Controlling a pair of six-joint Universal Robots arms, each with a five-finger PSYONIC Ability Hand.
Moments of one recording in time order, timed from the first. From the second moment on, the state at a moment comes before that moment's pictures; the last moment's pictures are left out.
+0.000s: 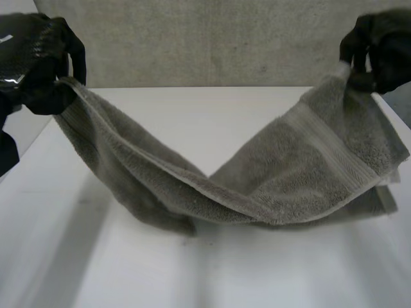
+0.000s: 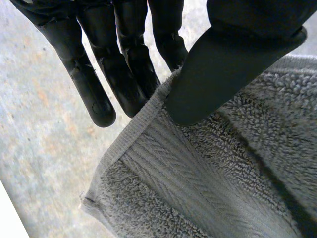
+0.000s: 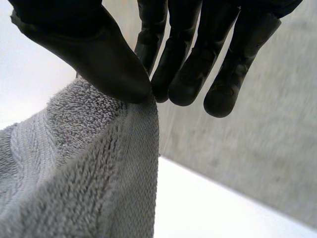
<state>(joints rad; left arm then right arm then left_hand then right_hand) 4.42 -1.29 -1.63 3.07 -1.43 3.24 1.63 -1.60 1.23 0.51 1.03 3.12 1.19 1.22 1.22 1.22 1.03 1.33 1.31 1.32 1.34 1.17</state>
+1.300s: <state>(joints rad) 4.37 -1.95 -1.42 3.18 -1.52 3.15 1.80 -0.78 1.11 0.20 1.31 2.83 1.19 1.22 1.22 1.22 1.03 0.66 0.65 0.65 0.65 0.48</state>
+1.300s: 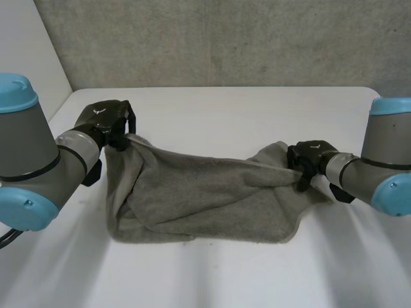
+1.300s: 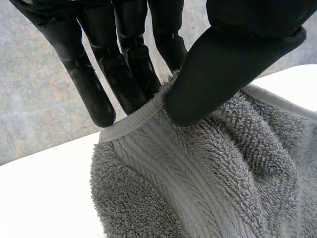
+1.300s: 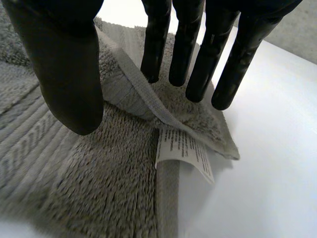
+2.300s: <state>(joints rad) 4.42 -1.51 -0.97 2.59 -1.51 3.27 1.70 -1.41 0.50 0.82 1.28 2.74 1.19 1.22 1.22 1.22 1.03 1.33 1.33 1.32 1.34 1.16</state>
